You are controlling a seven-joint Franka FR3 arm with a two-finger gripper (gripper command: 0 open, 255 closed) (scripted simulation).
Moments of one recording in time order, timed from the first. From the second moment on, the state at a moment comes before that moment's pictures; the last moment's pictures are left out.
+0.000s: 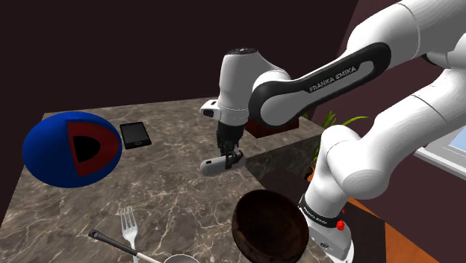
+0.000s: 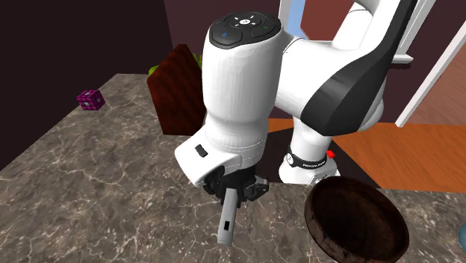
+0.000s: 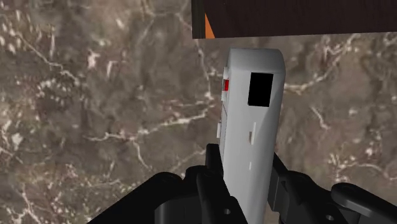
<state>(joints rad) 0.44 -0.61 0.03 -2.80 -0.05 2.19 -0.62</state>
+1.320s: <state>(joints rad) 0.44 -0.71 0.03 -2.59 -0.05 1.88 -0.64</state>
